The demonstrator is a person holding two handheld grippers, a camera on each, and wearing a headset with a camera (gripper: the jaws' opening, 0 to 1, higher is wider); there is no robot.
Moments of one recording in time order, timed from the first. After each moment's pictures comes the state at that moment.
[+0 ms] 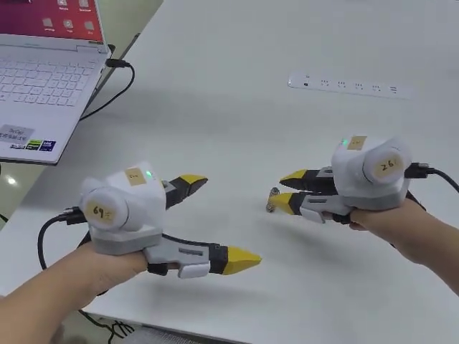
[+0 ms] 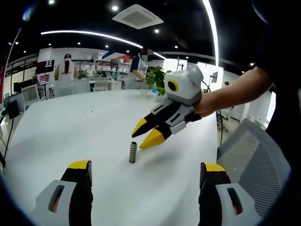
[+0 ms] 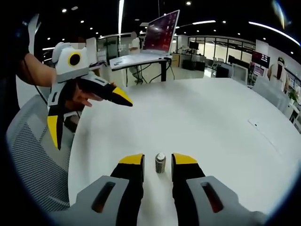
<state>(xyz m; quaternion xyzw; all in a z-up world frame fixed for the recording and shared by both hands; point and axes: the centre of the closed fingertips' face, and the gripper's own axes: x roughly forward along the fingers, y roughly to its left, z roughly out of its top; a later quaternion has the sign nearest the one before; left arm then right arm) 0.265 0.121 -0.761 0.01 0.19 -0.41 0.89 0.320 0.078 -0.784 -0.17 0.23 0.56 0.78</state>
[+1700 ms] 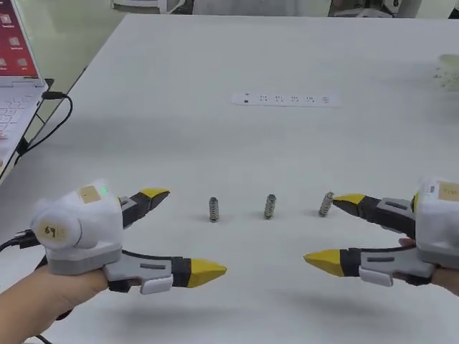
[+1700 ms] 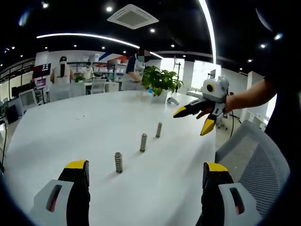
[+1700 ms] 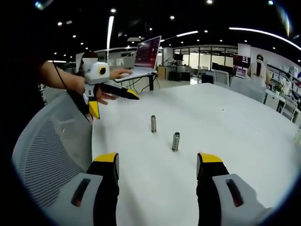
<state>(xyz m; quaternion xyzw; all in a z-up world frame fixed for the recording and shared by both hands) 0.261 0.081 -0.754 0.03 0.19 -0.41 0.89 0.259 -0.086 -0.752 -0.11 0.19 0.51 0.83</state>
